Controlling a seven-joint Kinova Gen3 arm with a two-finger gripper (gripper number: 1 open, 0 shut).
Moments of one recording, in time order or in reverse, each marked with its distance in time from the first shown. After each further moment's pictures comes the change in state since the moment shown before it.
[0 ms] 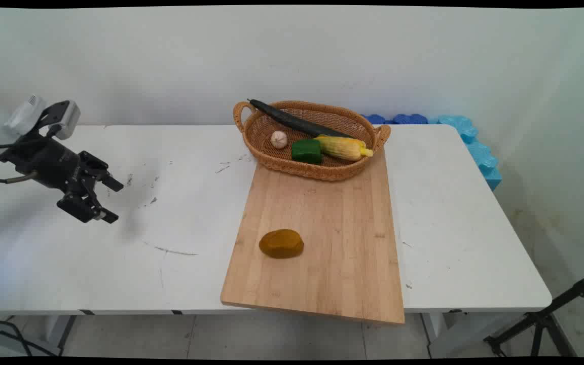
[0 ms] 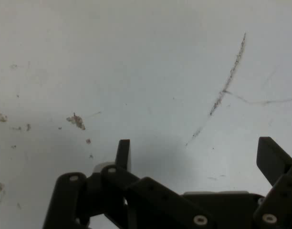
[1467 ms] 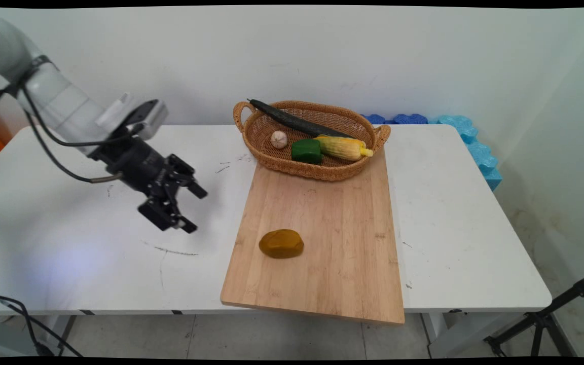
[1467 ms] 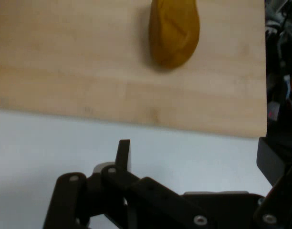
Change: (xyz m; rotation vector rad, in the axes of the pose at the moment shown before) arm 0.133 0.038 0.067 -0.194 0.123 0.206
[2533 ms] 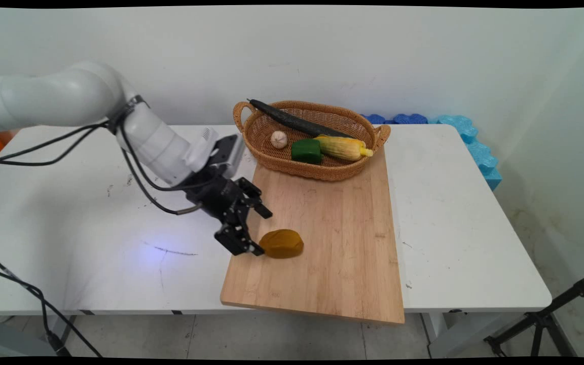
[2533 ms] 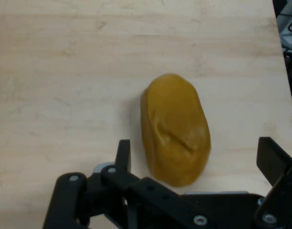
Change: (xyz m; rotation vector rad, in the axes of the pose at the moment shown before) arm 0.062 0.005 0.114 -0.007 0.038 0.129
